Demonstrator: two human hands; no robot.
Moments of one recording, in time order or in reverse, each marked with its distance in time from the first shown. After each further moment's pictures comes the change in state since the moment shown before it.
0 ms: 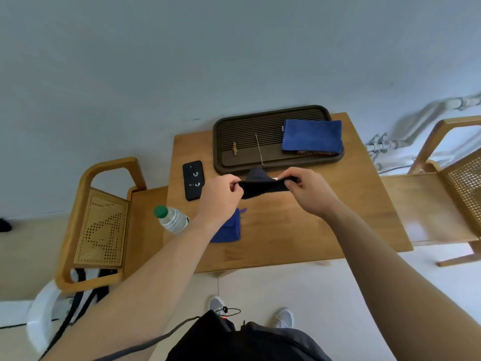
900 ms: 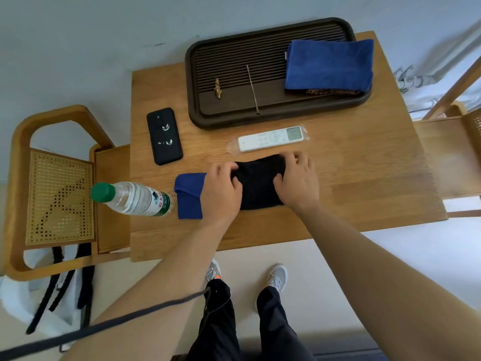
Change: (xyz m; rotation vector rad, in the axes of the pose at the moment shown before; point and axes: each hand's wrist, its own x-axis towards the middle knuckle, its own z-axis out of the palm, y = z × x) left_hand 0.012 -0.109 0.154 0.060 0.004 -0.077; right_hand 0.042 0.122 0.148 -0.373 0.101 0.273
